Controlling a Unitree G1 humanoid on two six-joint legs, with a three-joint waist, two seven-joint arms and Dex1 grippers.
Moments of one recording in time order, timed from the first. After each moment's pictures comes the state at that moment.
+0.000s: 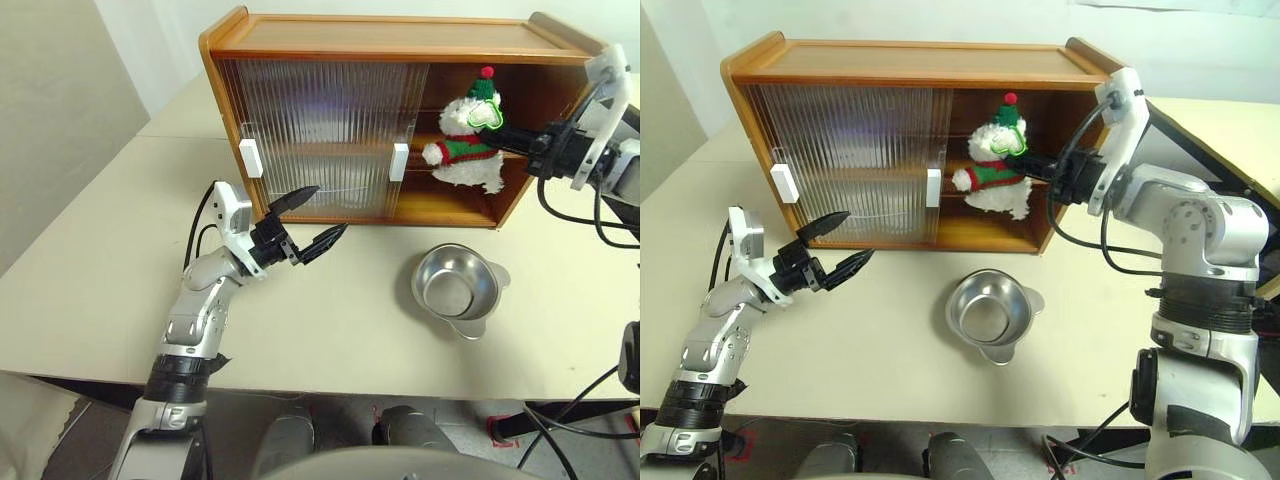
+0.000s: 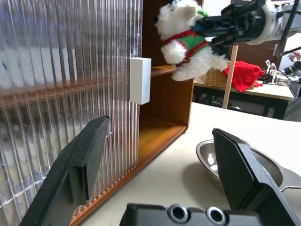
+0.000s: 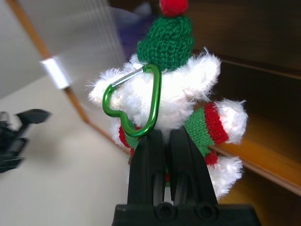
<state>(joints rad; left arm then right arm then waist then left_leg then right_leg) -0.23 0.33 0.01 -0.02 -0.44 0.00 -0.90 -0.74 -0.75 -0.22 0.10 0.64 0.95 0.78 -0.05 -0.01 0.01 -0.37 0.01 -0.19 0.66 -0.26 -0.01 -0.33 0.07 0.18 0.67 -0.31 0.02</state>
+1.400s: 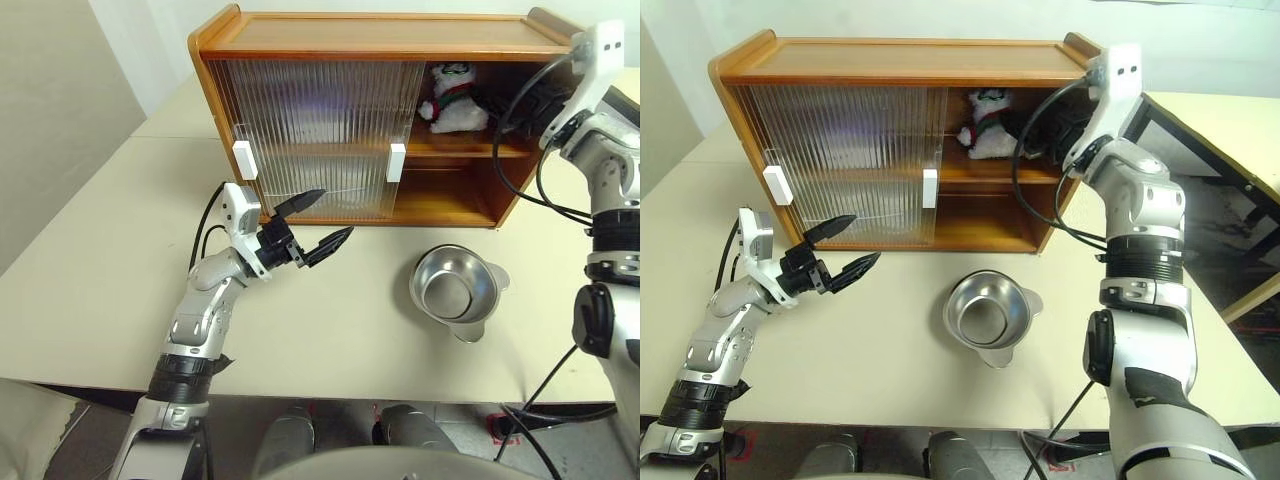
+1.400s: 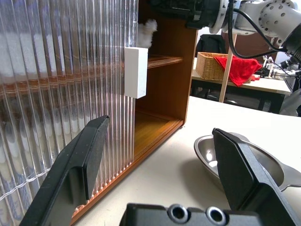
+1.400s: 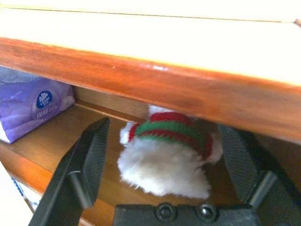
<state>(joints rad) -0.23 0.33 -0.01 -0.02 -0.43 0.01 -0.88 -0.93 -0.60 -0.20 0.51 0.35 0.41 0.70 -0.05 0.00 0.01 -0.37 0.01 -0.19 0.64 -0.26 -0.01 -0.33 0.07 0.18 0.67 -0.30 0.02</state>
